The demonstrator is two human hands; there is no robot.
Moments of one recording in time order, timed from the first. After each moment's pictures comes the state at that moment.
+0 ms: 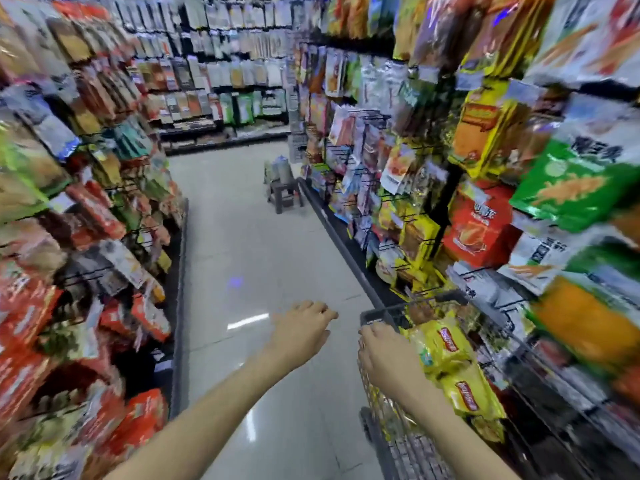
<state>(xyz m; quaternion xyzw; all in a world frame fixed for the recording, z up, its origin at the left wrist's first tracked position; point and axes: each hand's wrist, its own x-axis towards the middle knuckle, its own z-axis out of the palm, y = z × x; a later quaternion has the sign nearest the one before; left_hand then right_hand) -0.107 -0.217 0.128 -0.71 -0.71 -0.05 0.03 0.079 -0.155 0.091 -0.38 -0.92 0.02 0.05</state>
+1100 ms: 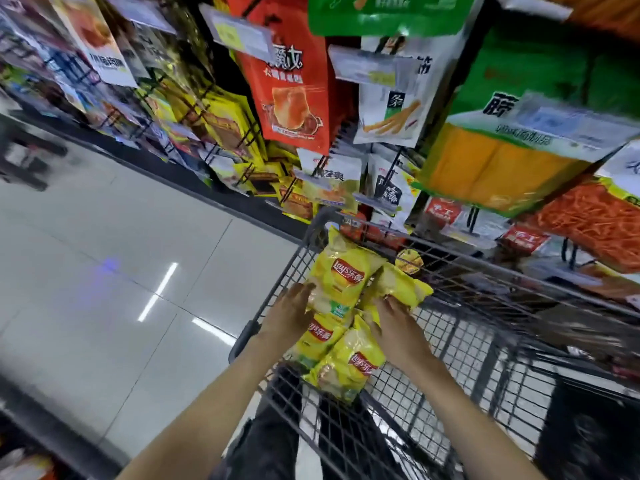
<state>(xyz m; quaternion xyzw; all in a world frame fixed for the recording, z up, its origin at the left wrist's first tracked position) 0.021 0.128 -0.117 -0.79 -0.52 0.10 -0.31 0.231 0.033 -0.119 -0.74 -0.59 0.31 0.02</state>
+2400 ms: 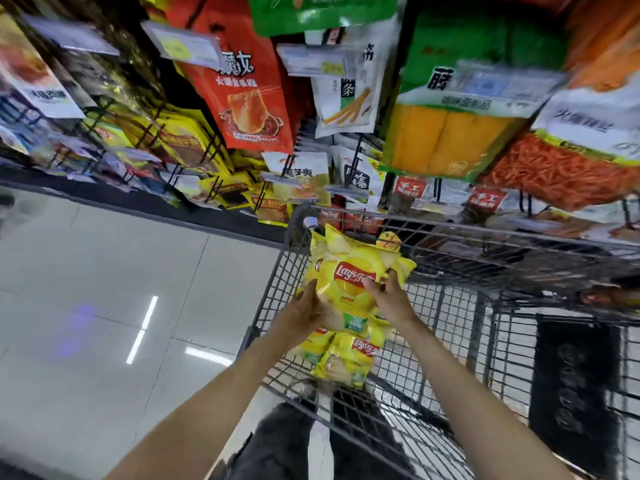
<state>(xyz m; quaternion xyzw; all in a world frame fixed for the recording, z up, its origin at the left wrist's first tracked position) 0.024 0.123 -0.122 -0.75 -0.47 0.15 -0.43 0.226 0.040 -0.132 -0.76 -0.19 0.53 0.31</state>
